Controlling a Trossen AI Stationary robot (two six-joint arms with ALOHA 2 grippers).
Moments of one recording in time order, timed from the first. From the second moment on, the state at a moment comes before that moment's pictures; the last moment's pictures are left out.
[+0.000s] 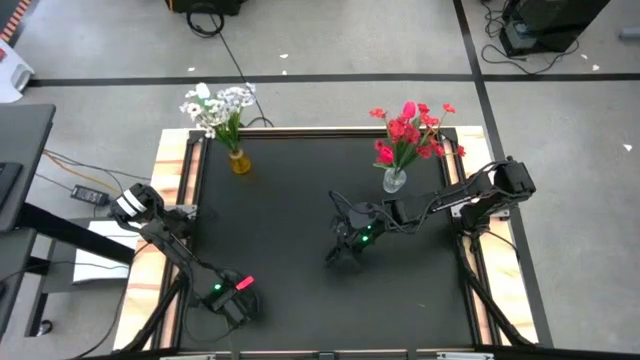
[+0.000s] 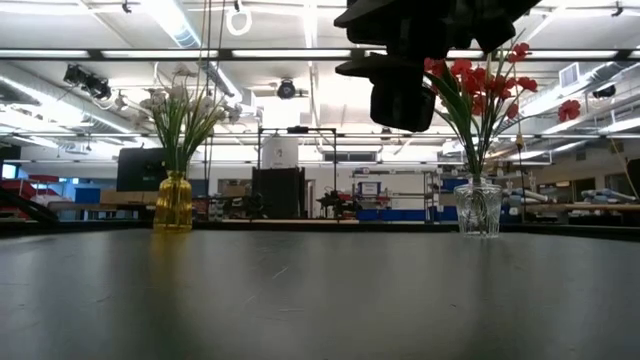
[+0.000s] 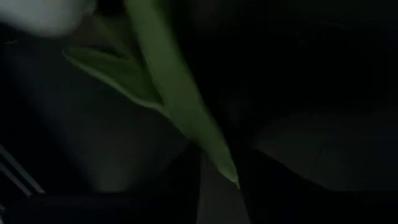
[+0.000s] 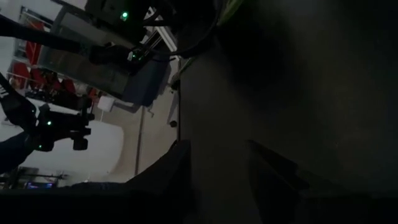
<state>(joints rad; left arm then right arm) -0.81 1.71 0.94 -0.74 0.26 -2.21 0.15 1.63 0.97 0.16 -0.39 0.79</state>
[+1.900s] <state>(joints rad) 0.10 0.75 0.97 -0.64 -0.99 -0.41 -0.09 1.63 0.97 0.34 -0.39 0.83</state>
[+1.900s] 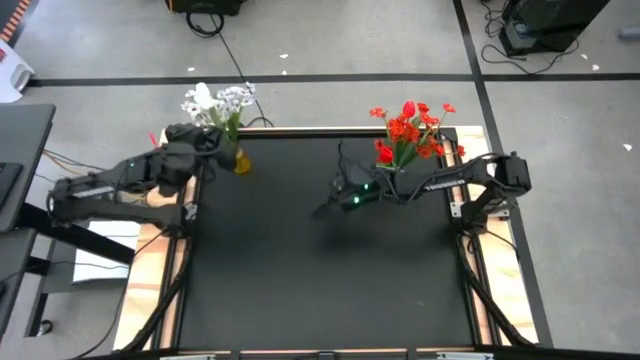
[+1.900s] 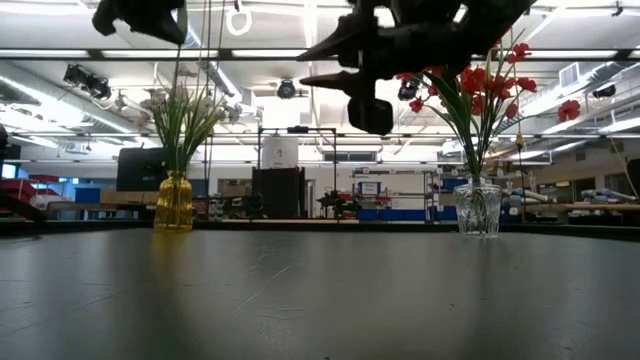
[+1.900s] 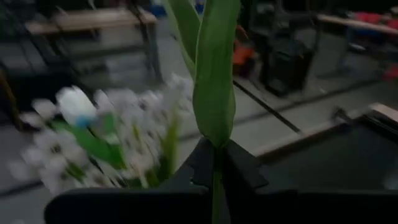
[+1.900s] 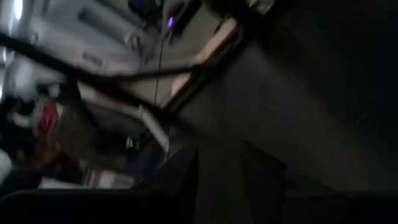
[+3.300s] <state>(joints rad) 0.75 0.75 0.86 -0.39 -0.39 -0.14 -0.22 1.63 0.97 0.40 -0.20 1.00</state>
